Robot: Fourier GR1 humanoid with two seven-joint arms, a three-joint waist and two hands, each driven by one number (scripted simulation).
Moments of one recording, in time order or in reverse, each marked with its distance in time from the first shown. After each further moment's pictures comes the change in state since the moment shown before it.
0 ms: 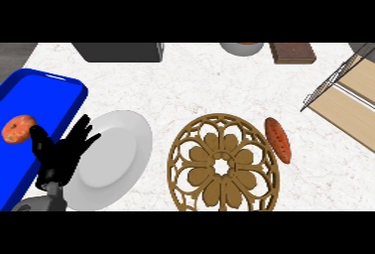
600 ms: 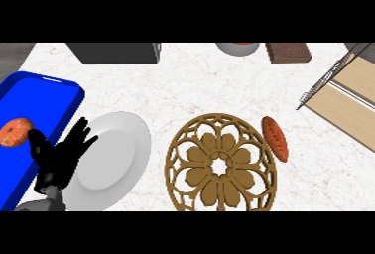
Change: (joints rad) left arm 0.022 -0.008 0.007 -0.012 -0.009 0.012 -0.009; right arm 0.133 -0.208 -0.213 -0.076 -0.022 -0.056 0.073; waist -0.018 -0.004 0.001
